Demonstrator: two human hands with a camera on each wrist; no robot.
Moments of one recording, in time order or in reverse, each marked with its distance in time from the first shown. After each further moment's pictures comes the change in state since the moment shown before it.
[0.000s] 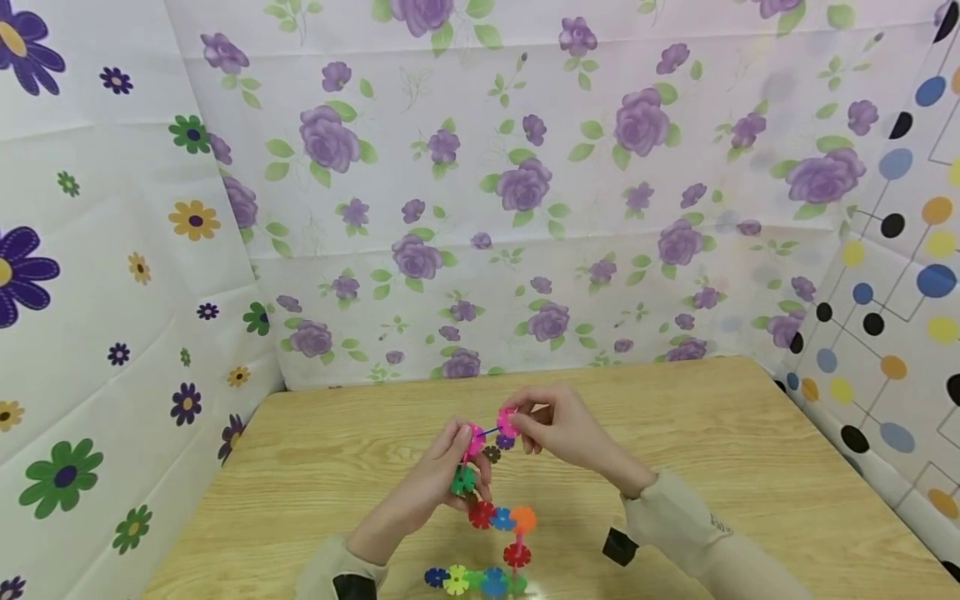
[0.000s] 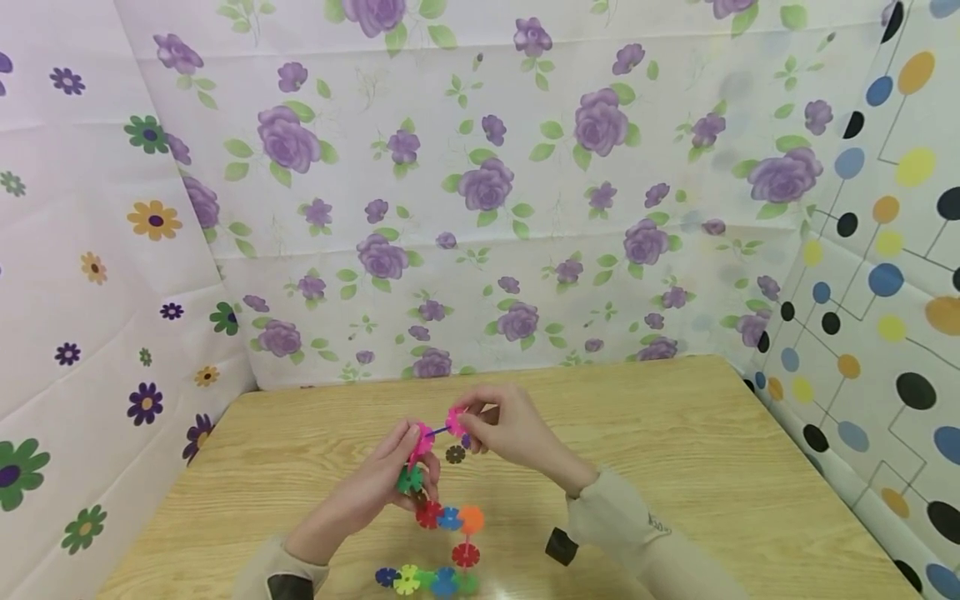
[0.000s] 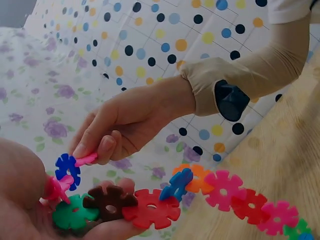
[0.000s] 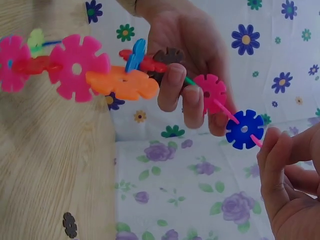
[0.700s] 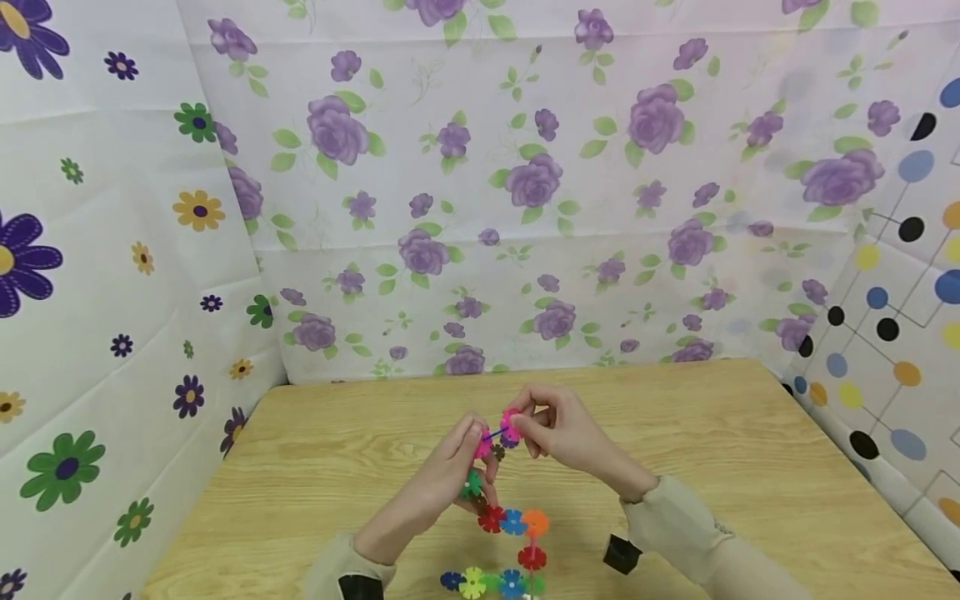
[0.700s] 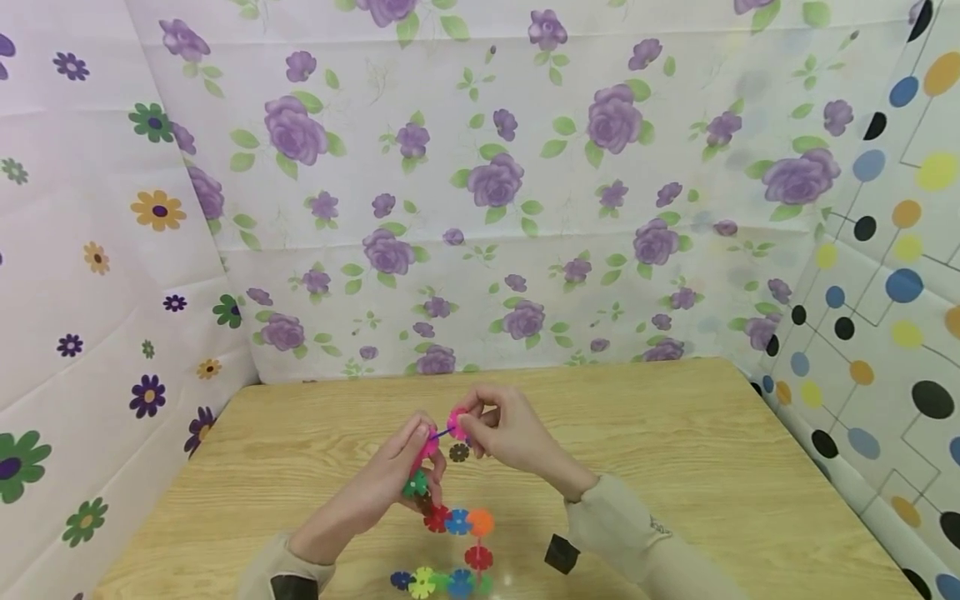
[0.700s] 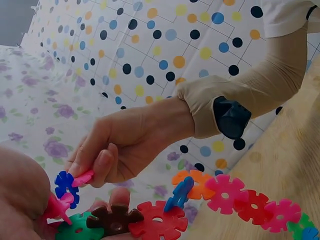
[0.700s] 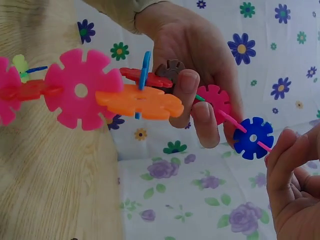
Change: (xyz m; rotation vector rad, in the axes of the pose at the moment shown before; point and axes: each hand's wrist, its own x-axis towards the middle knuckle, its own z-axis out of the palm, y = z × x) left_hand -0.003 0.013 0.008 0.081 0.029 0.025; right_hand 0.001 -0.011 0.010 0.123 -0.014 -0.003
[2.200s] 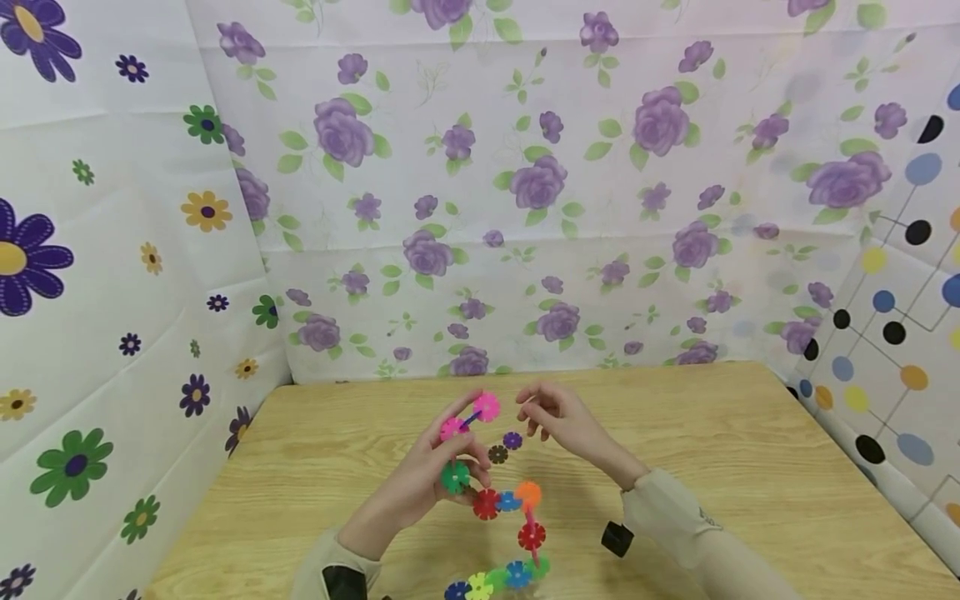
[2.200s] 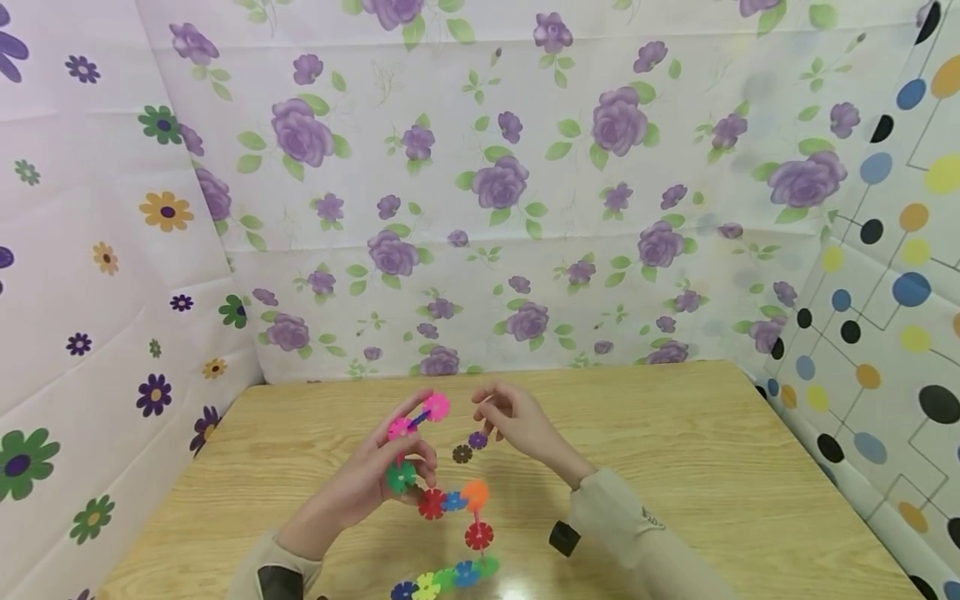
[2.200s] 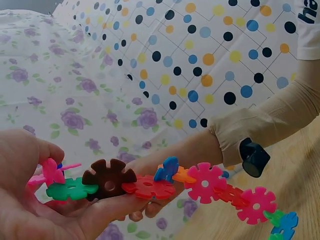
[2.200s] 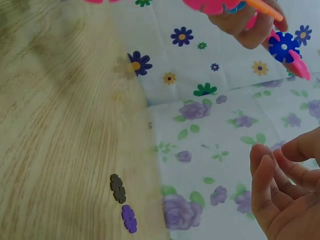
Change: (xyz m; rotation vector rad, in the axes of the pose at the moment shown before) left_hand -0.004 -0.014 -0.028 -0.417 -0.130 0.043; right_hand 0.017 0.065 -0.013 -0.062 0.039 0.111
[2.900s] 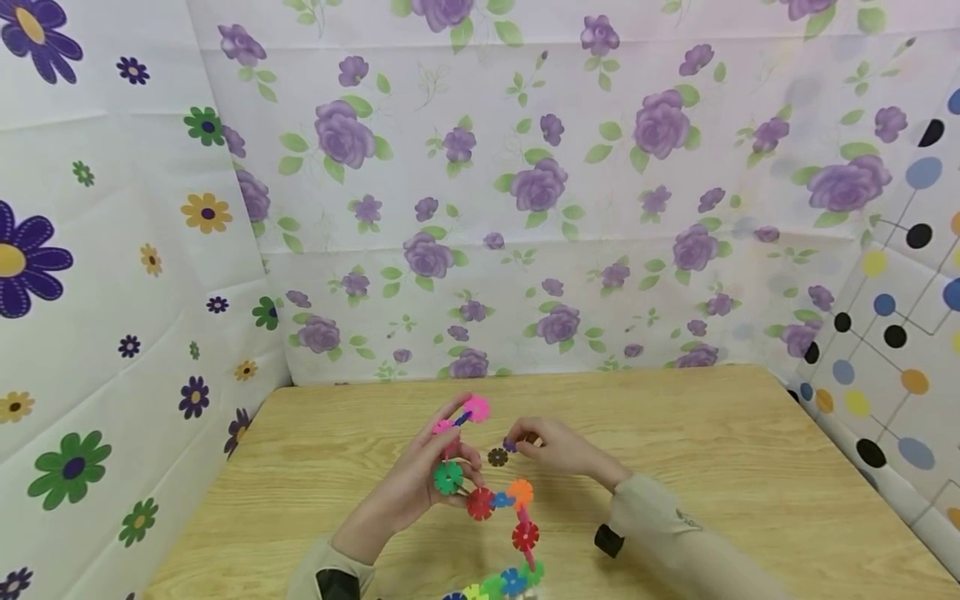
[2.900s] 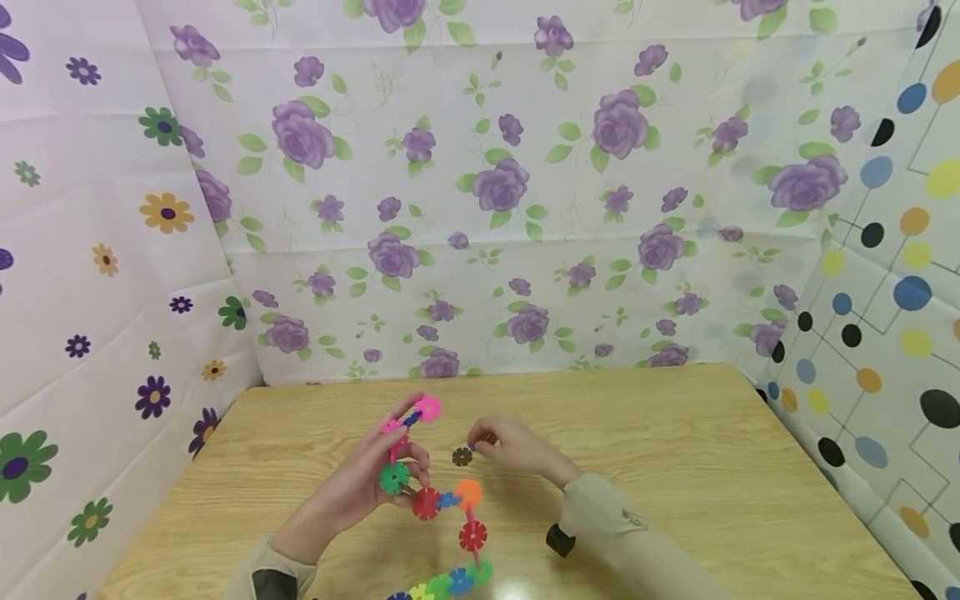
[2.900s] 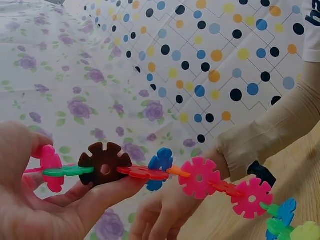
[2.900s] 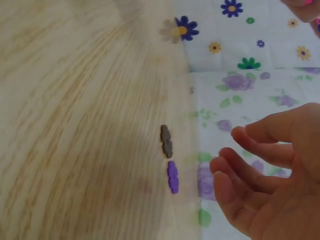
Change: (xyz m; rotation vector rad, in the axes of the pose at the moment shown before) left_hand -0.003 -0.005 -0.012 -0.091 -0.033 0.027; right_hand 0.008 0.043 0.013 -0.380 -0.241 -0.079
